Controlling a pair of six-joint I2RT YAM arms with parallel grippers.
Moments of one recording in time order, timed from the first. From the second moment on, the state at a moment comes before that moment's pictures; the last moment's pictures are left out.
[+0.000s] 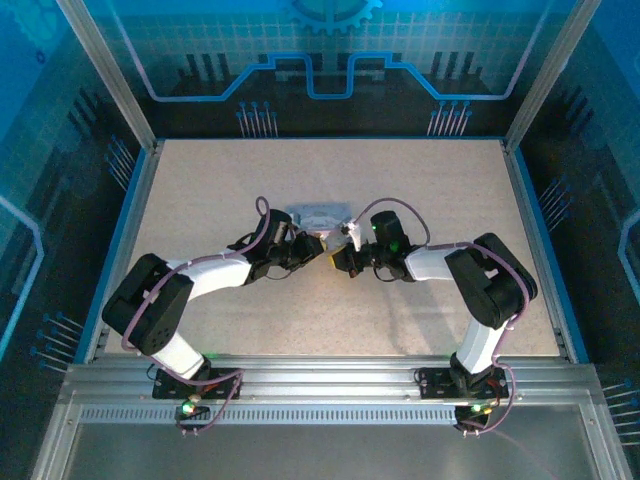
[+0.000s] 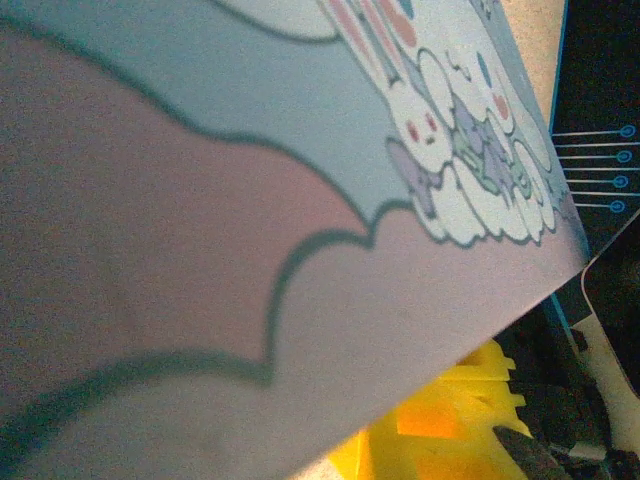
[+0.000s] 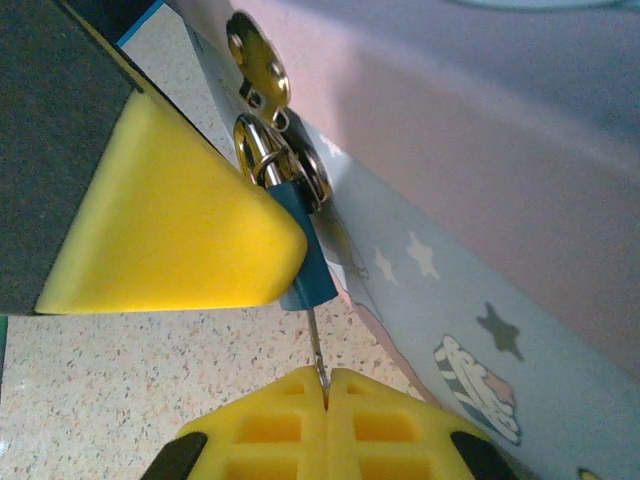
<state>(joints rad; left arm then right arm) -0.53 1.59 0.76 0.15 0.36 -1.05 0.51 1.77 0.75 0.34 -0.66 0.11</state>
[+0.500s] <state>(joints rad) -0.53 1.59 0.78 0.13 0.37 -1.02 0.51 1.73 0.77 0.28 -0.63 0.09</state>
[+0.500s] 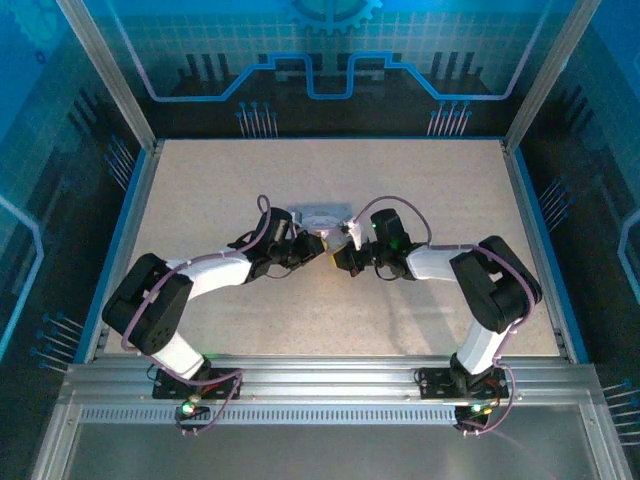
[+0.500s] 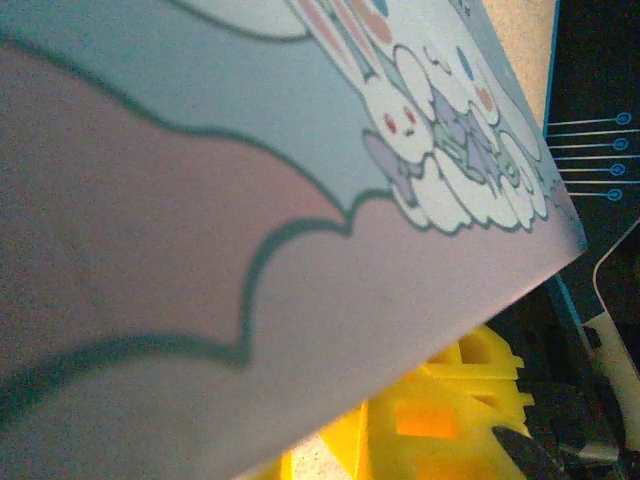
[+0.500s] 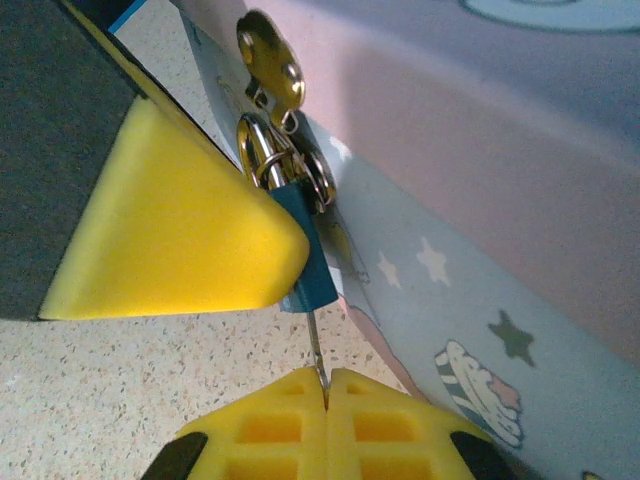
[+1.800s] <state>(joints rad) -0.53 1.59 0.82 0.07 0.35 -1.03 0.55 1.71 0.77 0.28 -0.49 0.02</state>
